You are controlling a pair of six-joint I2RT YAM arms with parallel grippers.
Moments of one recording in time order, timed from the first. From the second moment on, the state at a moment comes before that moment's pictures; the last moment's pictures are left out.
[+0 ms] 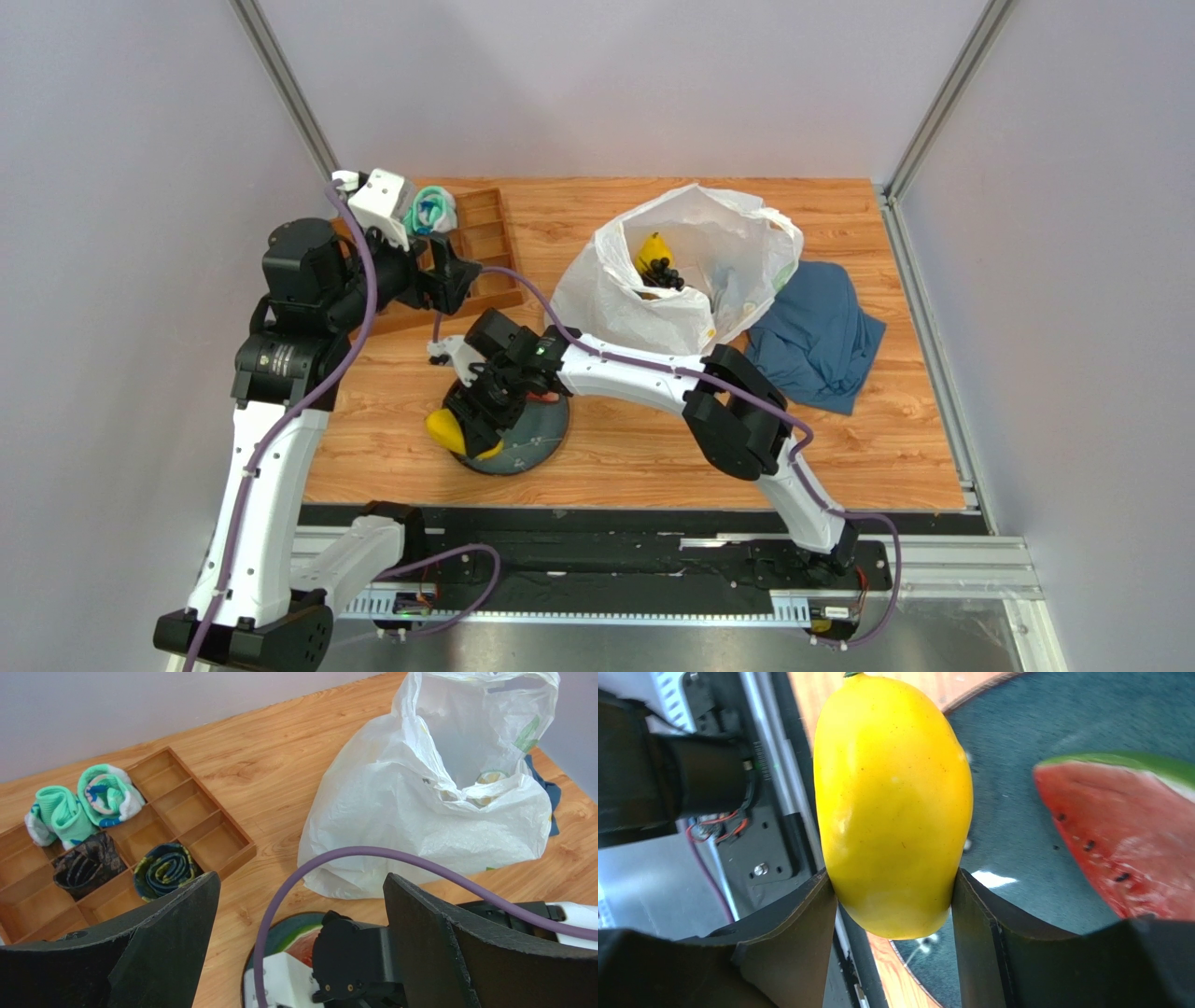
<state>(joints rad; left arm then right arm) -0.14 0.96 1.32 -0.61 0.37 0.00 1.09 2.21 1.82 -0.51 -0.49 0.14</state>
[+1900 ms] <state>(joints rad) -0.52 1.62 1.45 -0.52 0.35 -0.16 0.32 1.27 0.99 -0.44 -0.29 0.05</state>
